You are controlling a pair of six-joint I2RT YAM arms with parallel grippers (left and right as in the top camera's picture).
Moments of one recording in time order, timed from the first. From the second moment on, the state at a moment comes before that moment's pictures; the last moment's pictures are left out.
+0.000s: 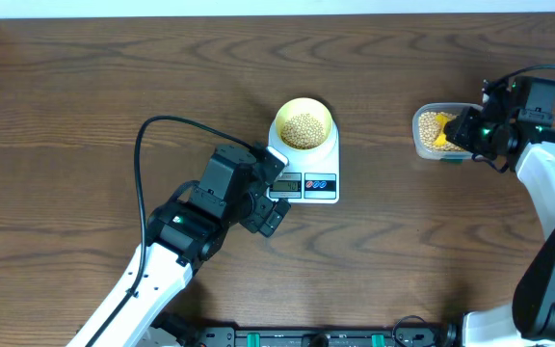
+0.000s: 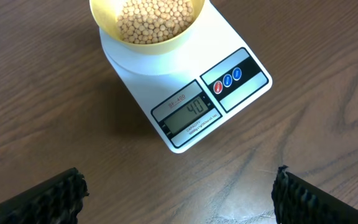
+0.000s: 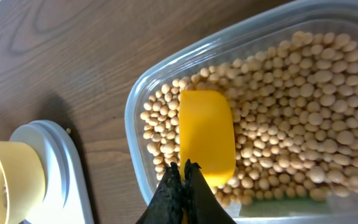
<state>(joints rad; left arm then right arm) -0.52 1.13 0.86 -0.63 0.07 0.15 -0.21 1.67 1.10 -0.47 -0.42 0.29</state>
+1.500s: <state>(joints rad) -0.52 1.13 0.86 -0.63 0.07 0.15 -0.56 1.69 1.10 -0.43 -0.98 0.23</state>
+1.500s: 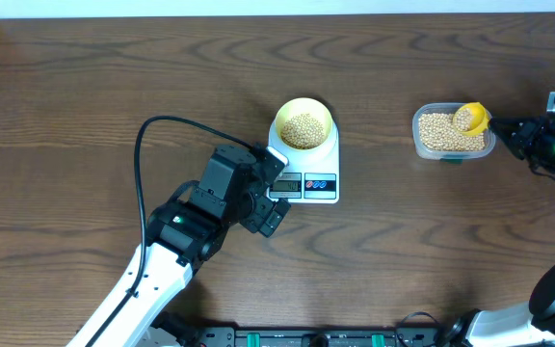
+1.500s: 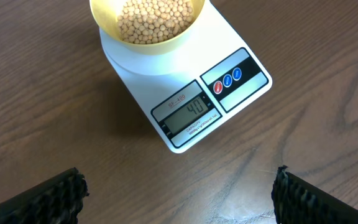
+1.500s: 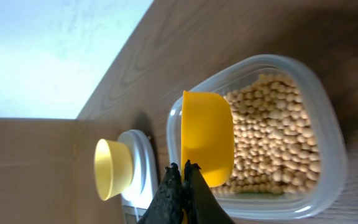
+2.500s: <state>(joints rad) -0.52 1.13 0.86 -0.63 0.07 0.15 -0.29 1.70 1.10 -0.10 -1.03 0.52</state>
